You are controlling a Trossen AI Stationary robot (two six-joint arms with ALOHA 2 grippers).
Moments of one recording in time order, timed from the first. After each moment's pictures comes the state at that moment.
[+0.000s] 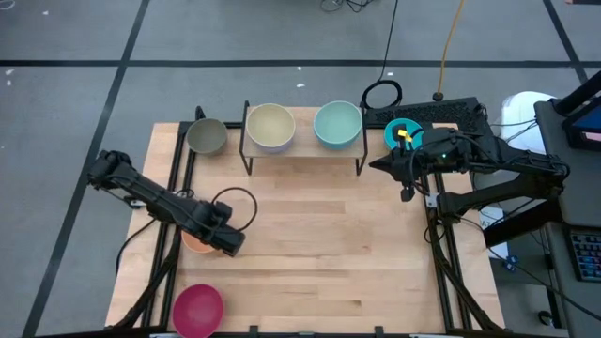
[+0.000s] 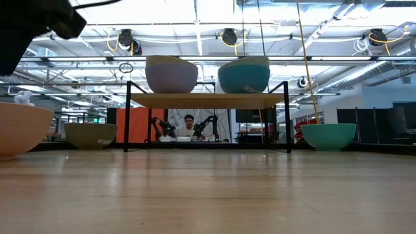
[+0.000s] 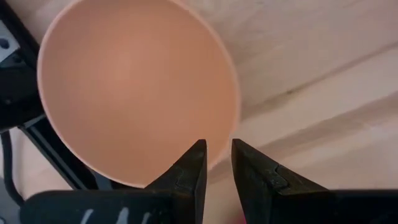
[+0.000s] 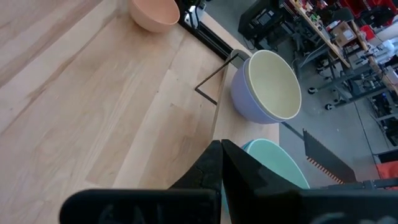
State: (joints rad) left arm -0.46 1.43 1.11 -1.33 0.05 -1.54; right arm -0.04 0.95 1.25 -0.84 0.14 -0.67
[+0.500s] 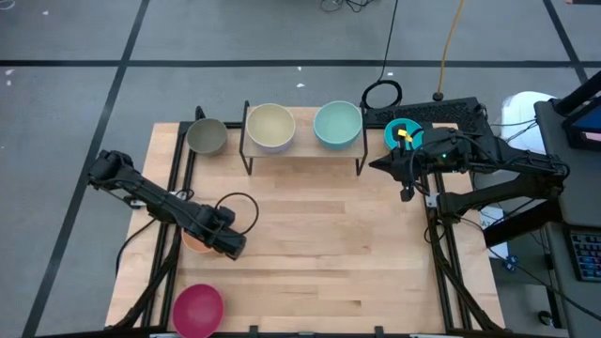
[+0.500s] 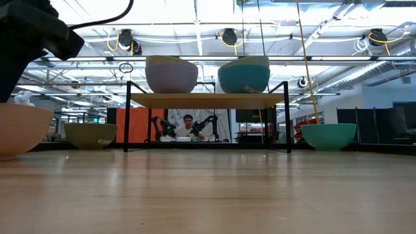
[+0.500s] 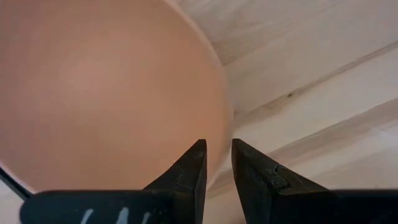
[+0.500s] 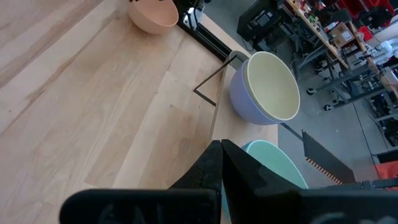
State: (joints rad) left arm -0.46 1.42 0.98 -1.14 0.06 -1.52; right arm -0.04 0.95 1.25 -0.83 0.14 -0.67
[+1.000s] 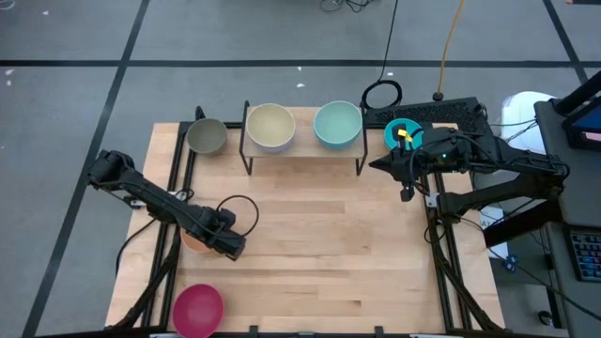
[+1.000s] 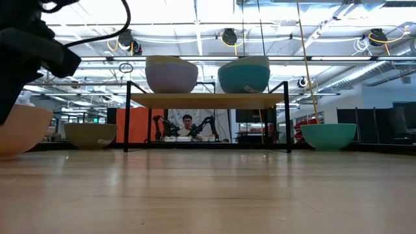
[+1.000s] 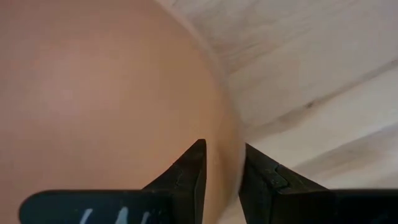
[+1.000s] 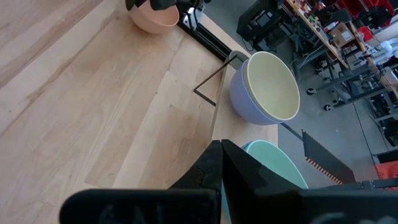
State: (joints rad) left arm -0.46 1.42 0.86 -1.01 0.06 -1.49; right arm -0.04 0.95 1.25 -0.83 0.14 -0.67
